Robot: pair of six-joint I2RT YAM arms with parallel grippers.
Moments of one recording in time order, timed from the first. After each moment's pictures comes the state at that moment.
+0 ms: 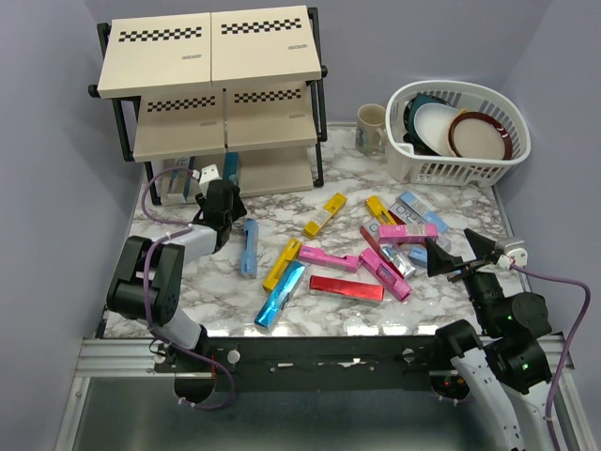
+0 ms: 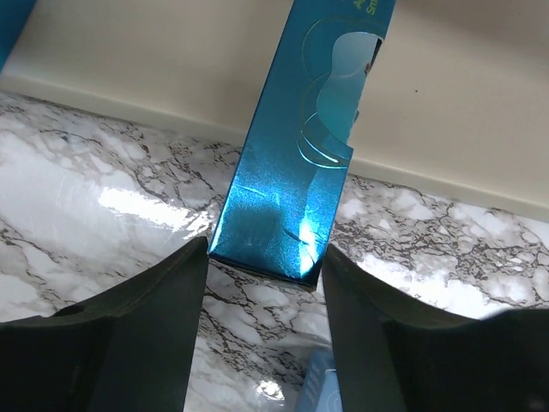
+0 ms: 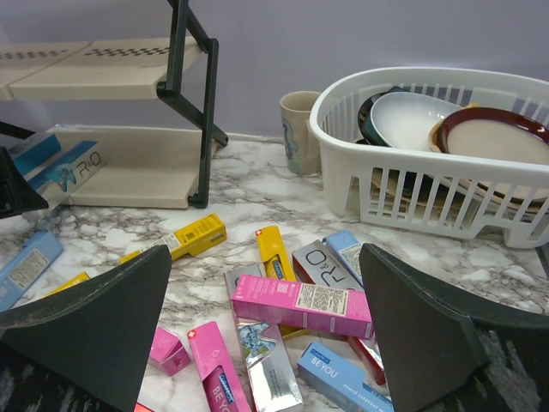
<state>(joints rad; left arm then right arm) -0.23 1.56 0.71 0.27 -0.33 -0.49 0.36 0.01 0.54 -0.35 0.11 0.02</state>
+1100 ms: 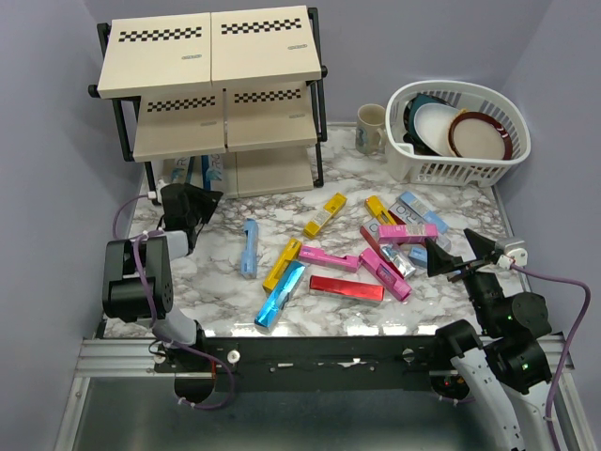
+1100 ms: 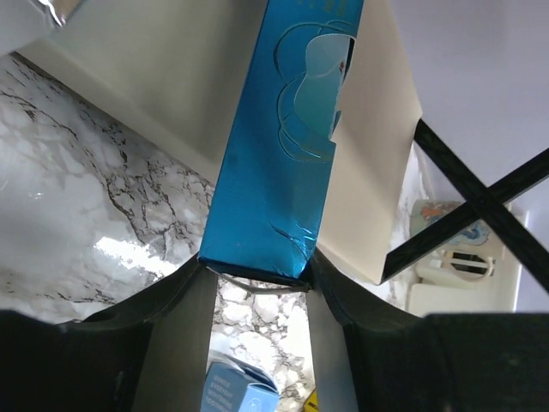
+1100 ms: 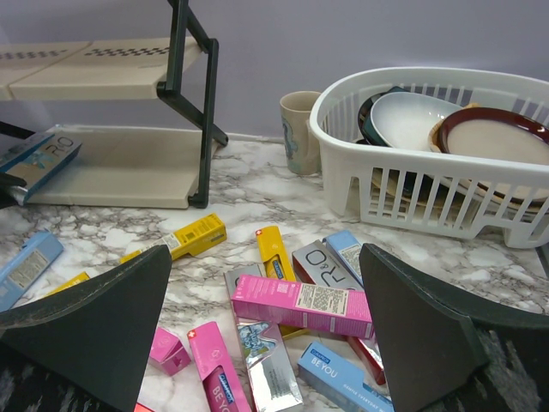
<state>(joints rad) 0.10 1.59 0.63 0.50 0.18 -1.04 0.36 0.01 0.54 -0.35 0.11 0.02</state>
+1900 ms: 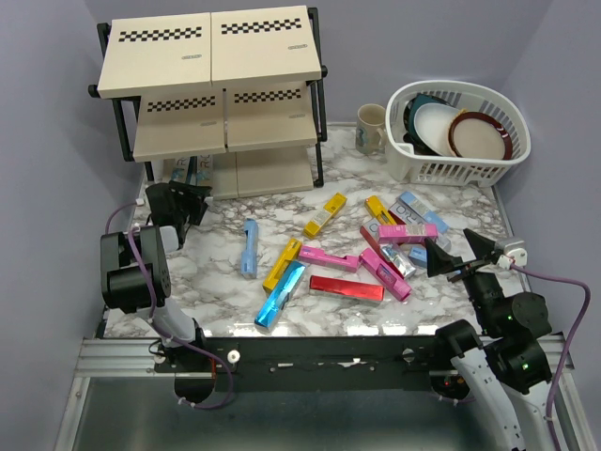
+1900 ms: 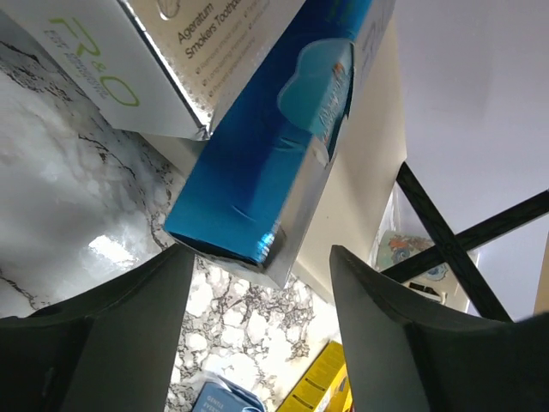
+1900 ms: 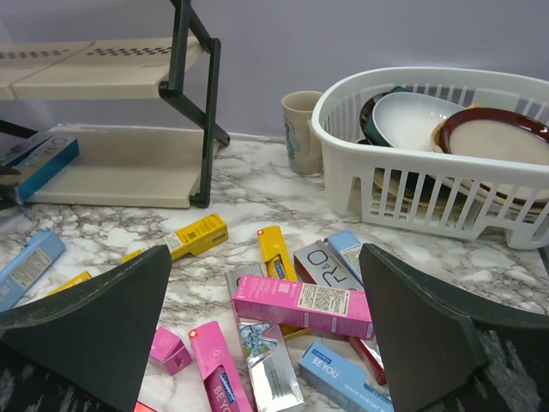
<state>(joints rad) 0.22 1.67 0.68 0.49 0.28 -1.17 0.37 0.01 0.54 -0.35 0.11 0.02</state>
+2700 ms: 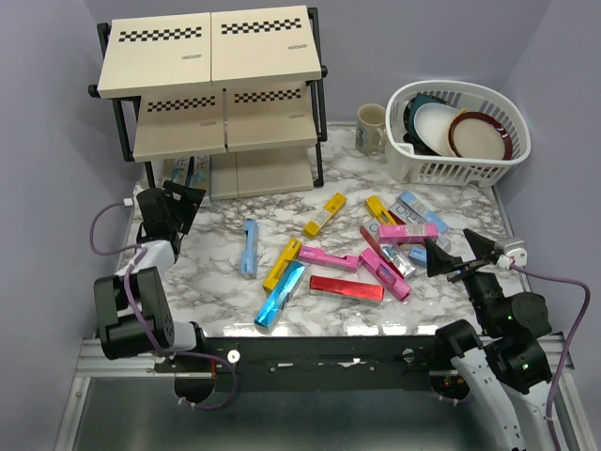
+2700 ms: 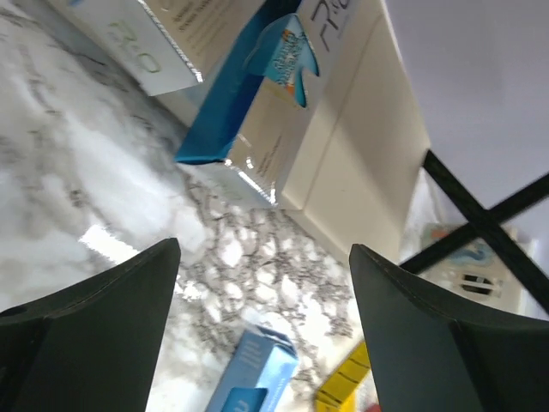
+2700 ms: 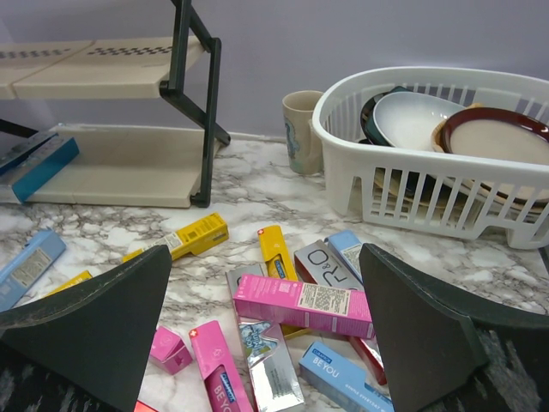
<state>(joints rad) 0.24 1.40 0.61 0.32 0.24 -1.00 0.37 0.01 0.54 -0.35 0.11 0.02</state>
